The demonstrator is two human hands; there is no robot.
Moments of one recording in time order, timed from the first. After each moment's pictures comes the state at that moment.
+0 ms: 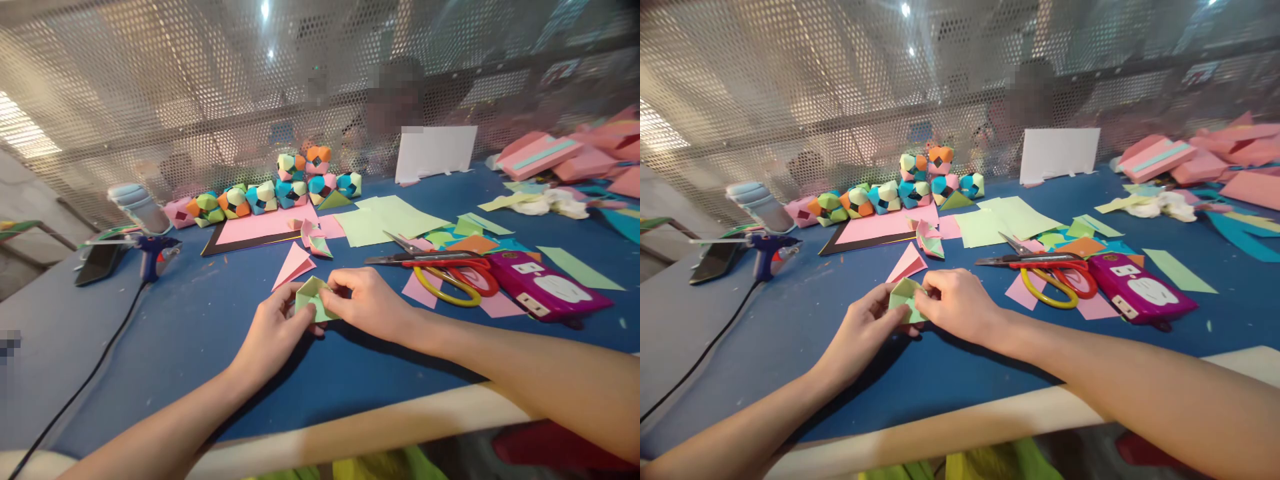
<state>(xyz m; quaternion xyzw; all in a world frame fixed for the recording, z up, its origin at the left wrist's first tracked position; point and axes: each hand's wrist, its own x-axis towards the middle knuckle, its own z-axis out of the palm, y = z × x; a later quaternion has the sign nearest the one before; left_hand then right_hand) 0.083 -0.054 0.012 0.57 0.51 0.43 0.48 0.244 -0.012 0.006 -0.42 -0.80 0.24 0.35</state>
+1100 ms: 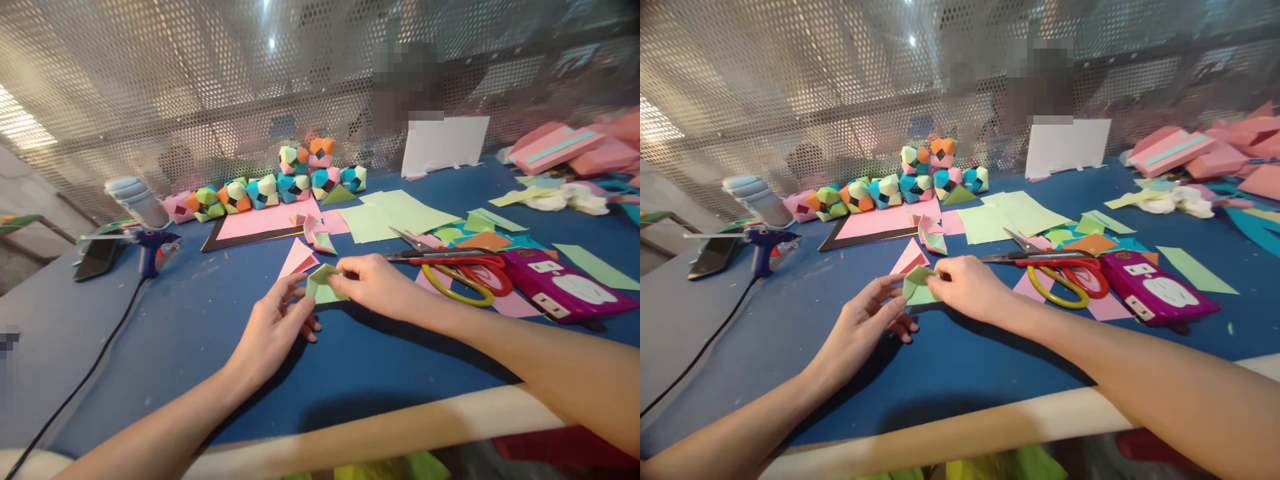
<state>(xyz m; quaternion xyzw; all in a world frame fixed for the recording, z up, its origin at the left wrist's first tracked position) 0.076 -0.054 0.011 0.56 0.53 0.42 0.47 0.252 0.009 0.014 -0.47 -0.80 0.26 0.26</state>
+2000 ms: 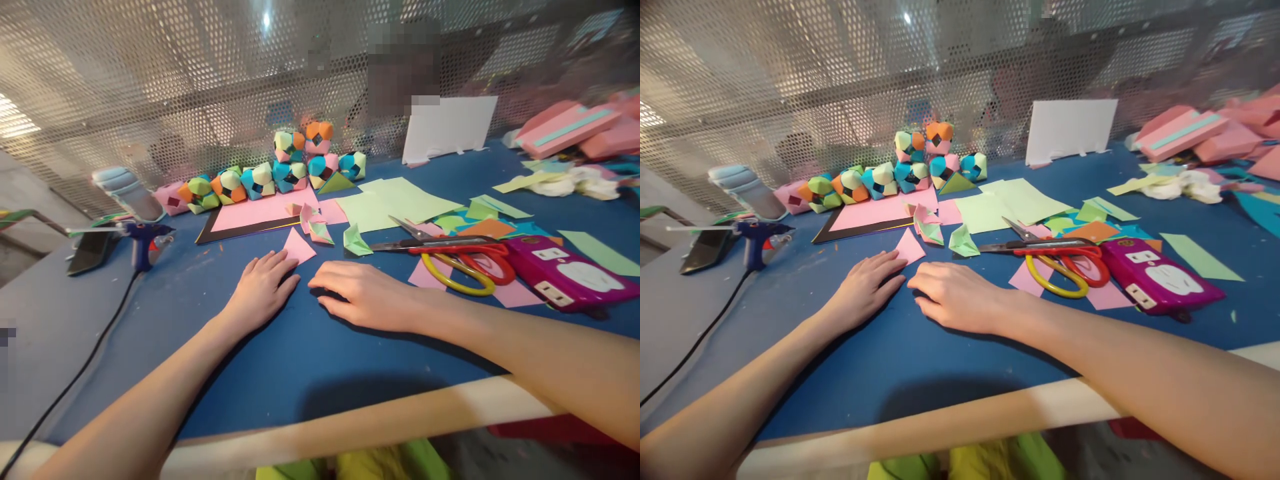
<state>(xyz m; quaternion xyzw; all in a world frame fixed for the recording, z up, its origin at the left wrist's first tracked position) 0.037 0.003 -0.014 0.81 0.56 0.15 0.01 0.255 0.004 -0.007 -0.25 -0.93 0.11 0.24</state>
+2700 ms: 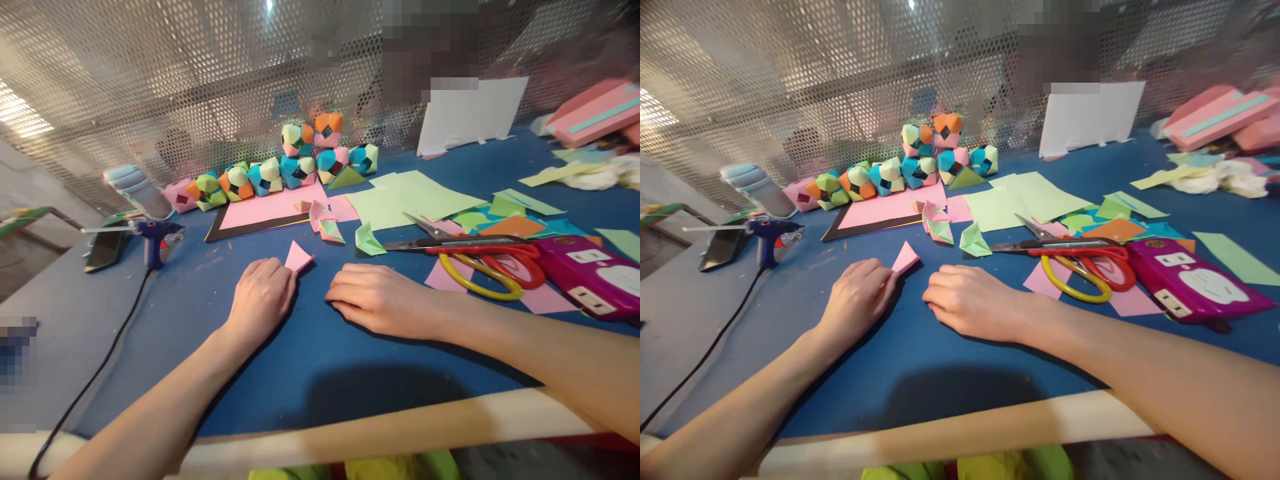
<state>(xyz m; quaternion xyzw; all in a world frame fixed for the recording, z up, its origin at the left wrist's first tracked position) 0.037 -0.014 -0.004 0.83 0.48 0.17 -0.21 0.259 0.007 -0.008 -0.19 -0.96 0.06 0.21</state>
